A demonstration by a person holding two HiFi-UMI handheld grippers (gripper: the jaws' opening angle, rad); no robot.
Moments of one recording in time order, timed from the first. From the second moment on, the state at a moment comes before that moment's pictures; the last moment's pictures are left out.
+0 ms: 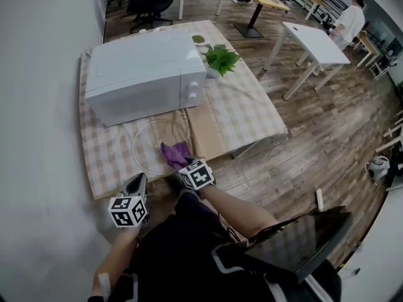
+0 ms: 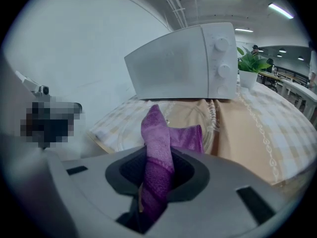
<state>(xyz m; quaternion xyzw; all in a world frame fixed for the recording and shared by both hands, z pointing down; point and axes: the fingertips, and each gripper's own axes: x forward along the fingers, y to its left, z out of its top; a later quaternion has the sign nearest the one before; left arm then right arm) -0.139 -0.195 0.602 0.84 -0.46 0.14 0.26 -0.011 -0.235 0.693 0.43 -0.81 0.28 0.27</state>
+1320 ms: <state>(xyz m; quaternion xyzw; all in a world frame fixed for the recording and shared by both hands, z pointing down) -0.151 -0.191 0.523 0.88 -0.43 0.07 0.19 -0.001 -0.225 0.572 0.47 -0.83 0.25 0.18</state>
